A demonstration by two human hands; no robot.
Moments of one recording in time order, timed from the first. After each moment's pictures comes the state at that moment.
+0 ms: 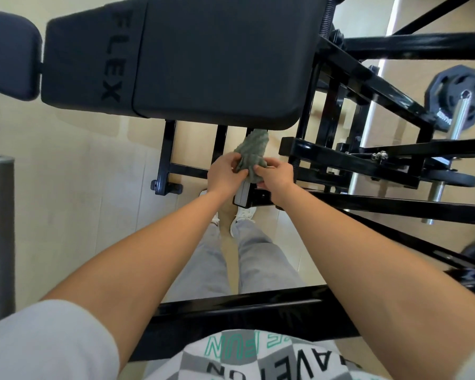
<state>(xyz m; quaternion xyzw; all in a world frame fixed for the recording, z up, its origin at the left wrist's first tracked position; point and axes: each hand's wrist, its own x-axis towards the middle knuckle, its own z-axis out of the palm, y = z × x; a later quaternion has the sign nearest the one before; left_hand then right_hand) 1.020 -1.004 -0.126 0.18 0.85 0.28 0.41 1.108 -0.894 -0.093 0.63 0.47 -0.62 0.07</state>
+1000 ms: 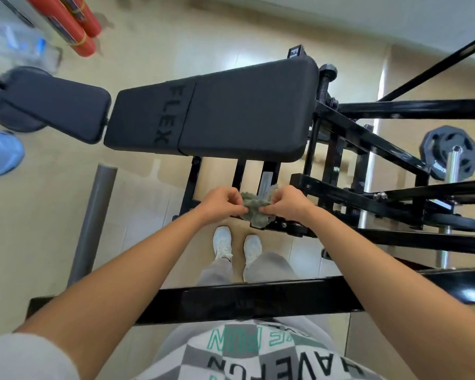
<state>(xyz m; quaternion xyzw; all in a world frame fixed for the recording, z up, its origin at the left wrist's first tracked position) 0.979 -1.073 -0.002 0.24 0.77 0.29 0.51 1.103 -0.903 0.021 0.38 0.77 -0.41 0.31</state>
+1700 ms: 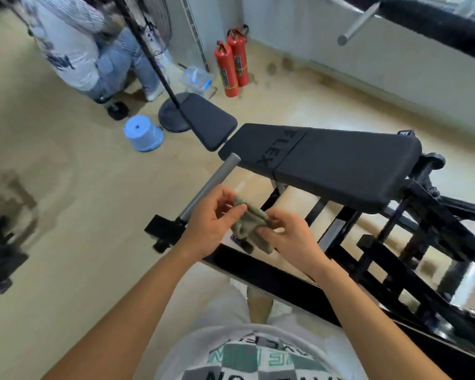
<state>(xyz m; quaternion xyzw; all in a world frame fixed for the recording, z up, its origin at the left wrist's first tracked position) 1.043 -1.231 0.207 0.11 0.82 0.54 0.16 1.095 -1.042 0.155 0.05 0.80 -0.58 0.12</state>
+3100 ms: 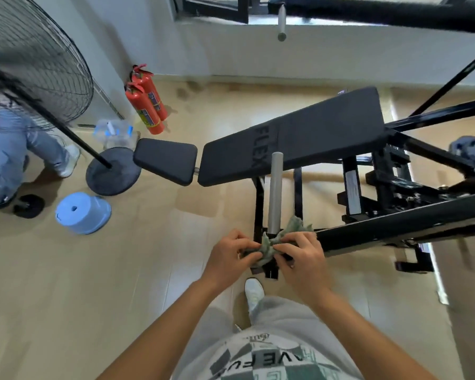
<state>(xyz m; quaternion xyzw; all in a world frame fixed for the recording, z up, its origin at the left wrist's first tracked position) 0.918 -1.466 0.095 0.40 0.79 0.37 0.27 1.078 -1.337 0.098 0.28 0.91 -0.23 -0.20</state>
